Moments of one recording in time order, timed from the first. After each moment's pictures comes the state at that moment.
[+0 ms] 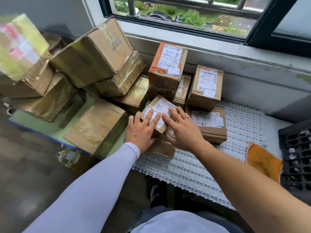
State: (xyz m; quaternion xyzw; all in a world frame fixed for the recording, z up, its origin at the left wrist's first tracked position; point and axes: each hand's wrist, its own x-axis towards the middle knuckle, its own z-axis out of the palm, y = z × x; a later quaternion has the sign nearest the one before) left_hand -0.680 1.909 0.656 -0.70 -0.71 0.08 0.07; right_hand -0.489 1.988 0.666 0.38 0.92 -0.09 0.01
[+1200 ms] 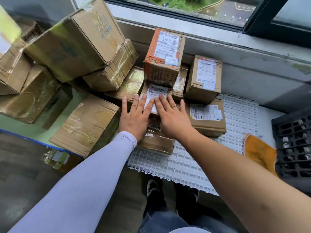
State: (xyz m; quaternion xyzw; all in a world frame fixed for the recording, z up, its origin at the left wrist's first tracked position) left_hand -0.705 1.945 0.642 -0.70 -0.72 0.04 0.03; right_hand -0.545 1.999 0.668 0.46 0.88 -0.11 0.08
